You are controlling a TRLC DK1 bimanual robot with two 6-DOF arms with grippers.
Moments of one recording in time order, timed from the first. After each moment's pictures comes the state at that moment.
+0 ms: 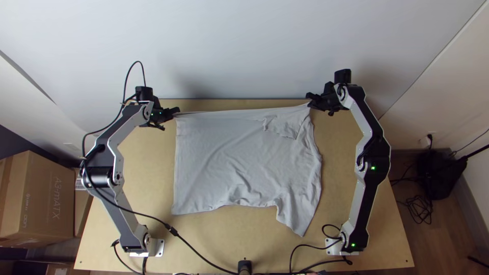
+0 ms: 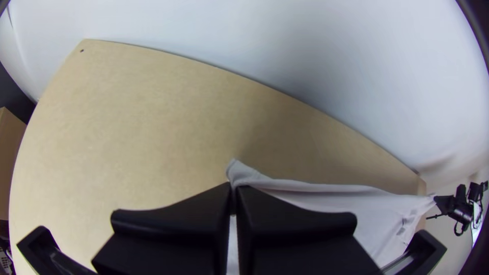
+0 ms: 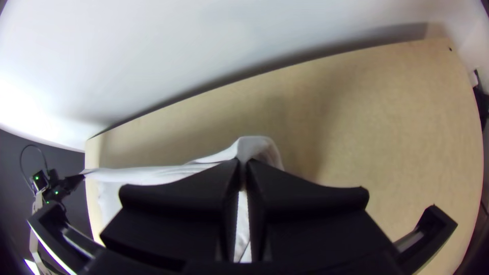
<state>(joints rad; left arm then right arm) 0.06 1.99 1.61 -0.46 0.12 -0.30 0.00 2.27 2.10 -0.81 -0.37 0.30</state>
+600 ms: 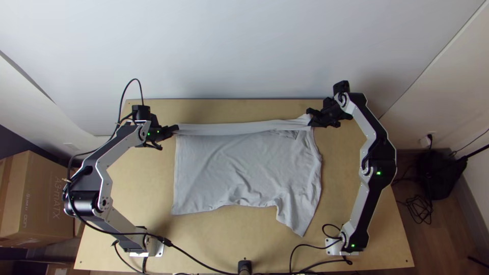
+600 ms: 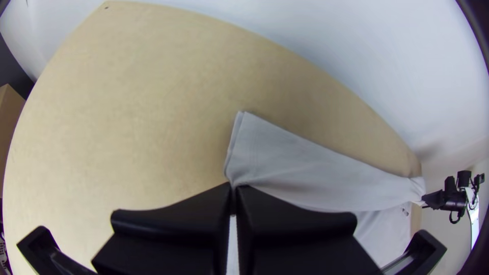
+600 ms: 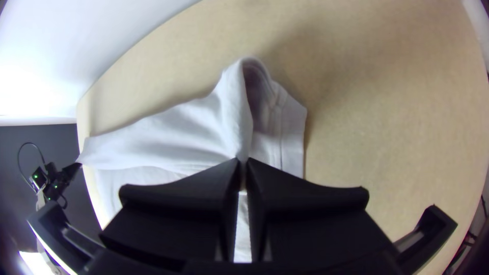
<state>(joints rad) 0.05 1.73 1.21 -0.38 0.15 -0.32 0.00 2.17 1.88 -0.97 -0.40 0.21</state>
